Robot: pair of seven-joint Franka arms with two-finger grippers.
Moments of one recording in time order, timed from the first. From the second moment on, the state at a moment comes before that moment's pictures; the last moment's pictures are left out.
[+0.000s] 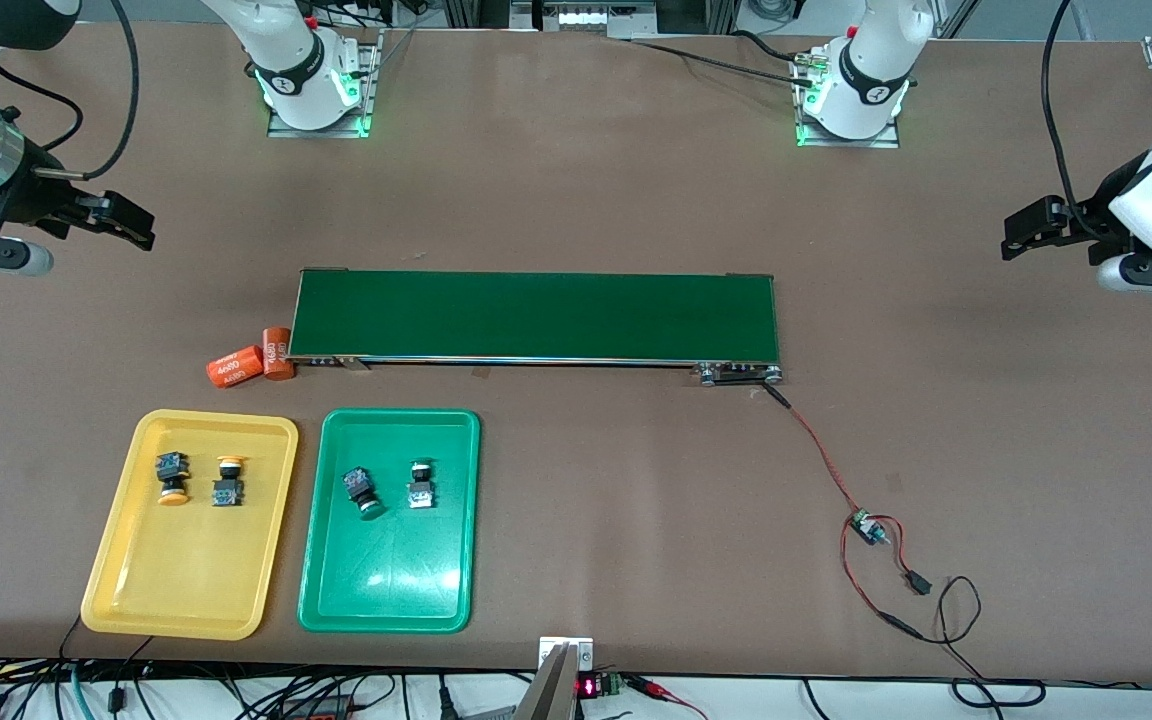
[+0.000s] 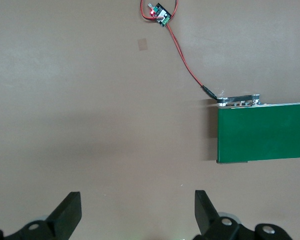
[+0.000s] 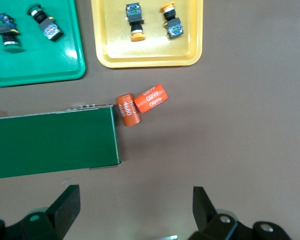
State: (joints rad) left arm 0.01 0.04 -0.03 -1.59 0.00 1.52 0.03; right arm -0.08 -0.04 0.11 -1.74 -0.07 1.60 0.15
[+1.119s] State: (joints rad) left arm 0.01 0.04 -0.04 -1.59 0.00 1.52 0.03; right arm -0.04 0.01 0.05 -1.70 -0.07 1.61 0.11
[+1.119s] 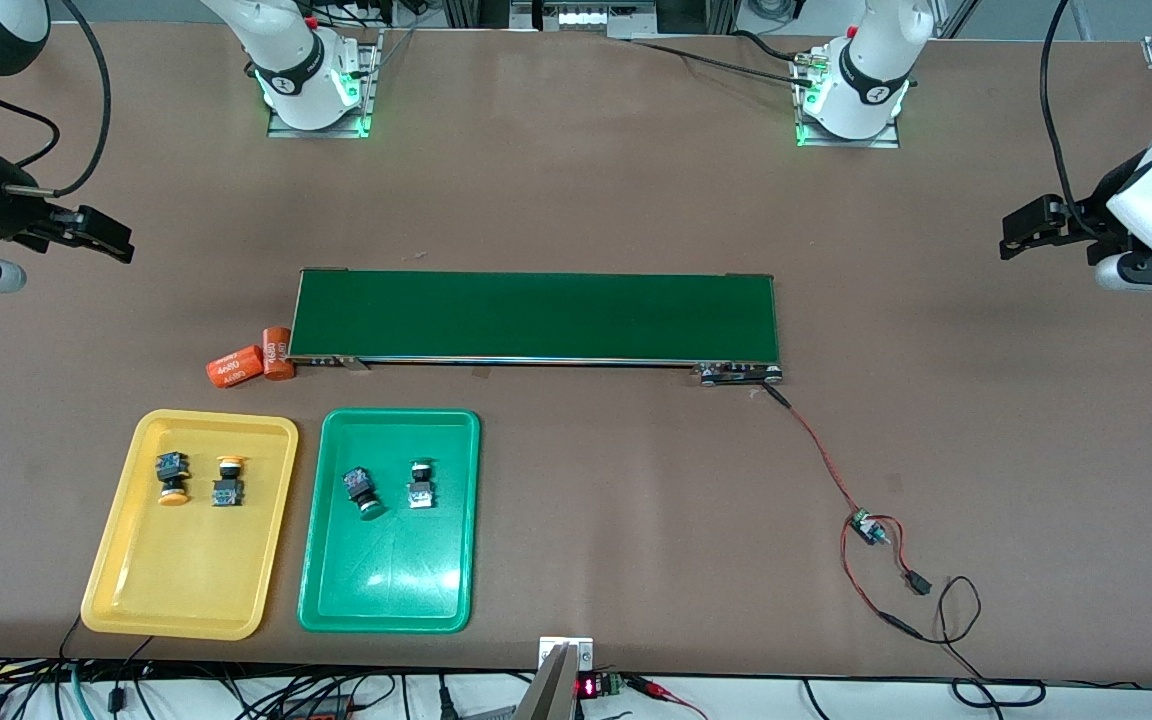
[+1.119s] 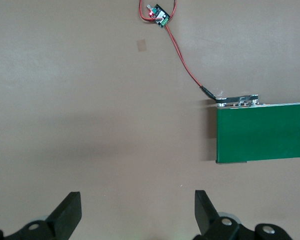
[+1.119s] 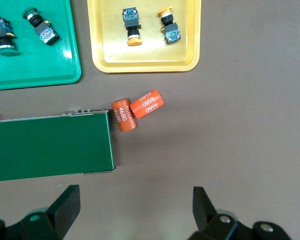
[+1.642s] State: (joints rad) left arm 0.01 0.04 -0.04 -1.59 0.00 1.52 0.03; right arm -0.04 0.01 0.05 -1.69 -0.07 1.61 0.11
